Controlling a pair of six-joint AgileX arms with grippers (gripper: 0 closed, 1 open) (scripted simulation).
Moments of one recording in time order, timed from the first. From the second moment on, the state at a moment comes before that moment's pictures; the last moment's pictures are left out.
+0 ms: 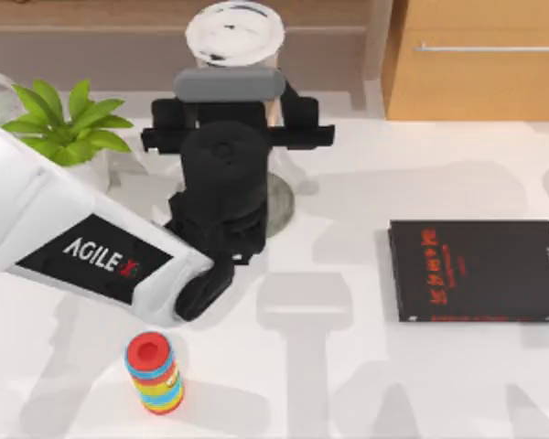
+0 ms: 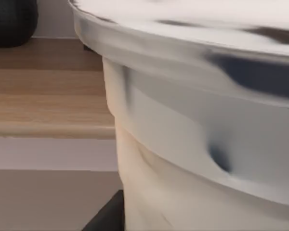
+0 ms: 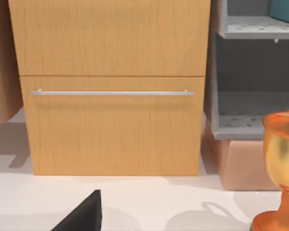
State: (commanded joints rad) left arm -0.71 2.01 0.88 1.12 -0.65 -0.03; right arm 0.00 0.00 0.00 0.00 0.00 0.00
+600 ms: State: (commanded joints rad) left arm -0.73 2.08 0.87 1.17 -0.67 -0.03; right arm 0.00 0.00 0.00 0.00 0.00 0.00
